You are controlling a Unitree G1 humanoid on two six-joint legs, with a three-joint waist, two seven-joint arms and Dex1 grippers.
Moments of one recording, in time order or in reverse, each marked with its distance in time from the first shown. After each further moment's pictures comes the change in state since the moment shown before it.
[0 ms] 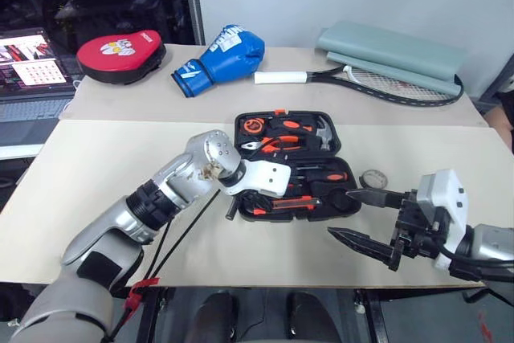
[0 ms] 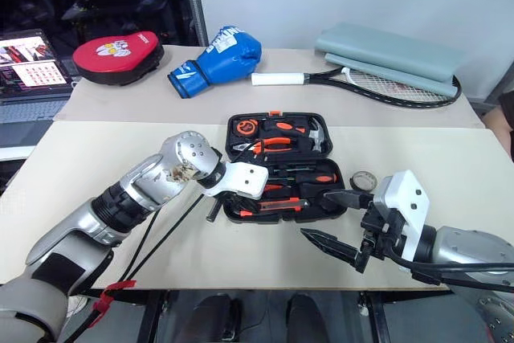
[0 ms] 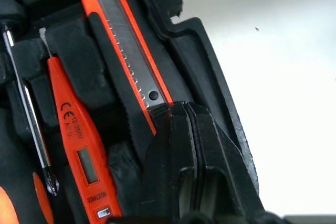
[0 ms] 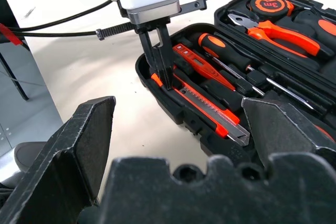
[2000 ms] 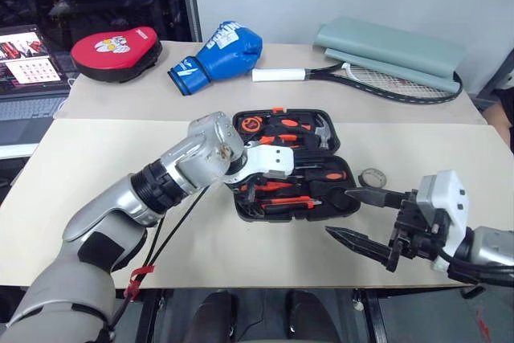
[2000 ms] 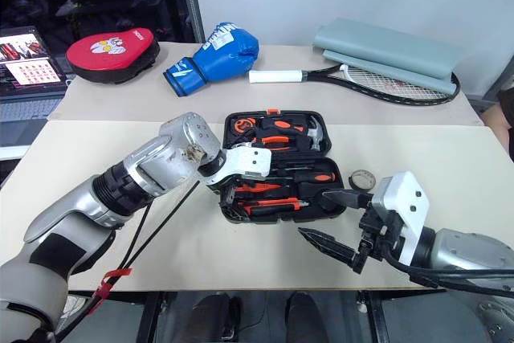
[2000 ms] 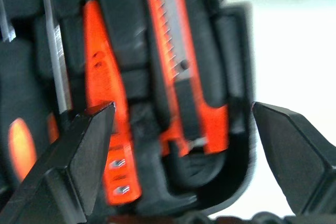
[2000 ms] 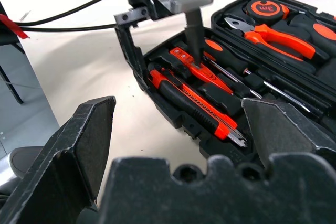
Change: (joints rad) left arm -0.168 0.080 -0.088 -0.132 -0.044 0.426 -0.077; right arm 0.009 0.008 -0.008 -0.034 0.015 -0.001 -0.031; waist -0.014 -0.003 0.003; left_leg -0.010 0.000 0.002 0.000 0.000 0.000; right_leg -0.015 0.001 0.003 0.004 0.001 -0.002
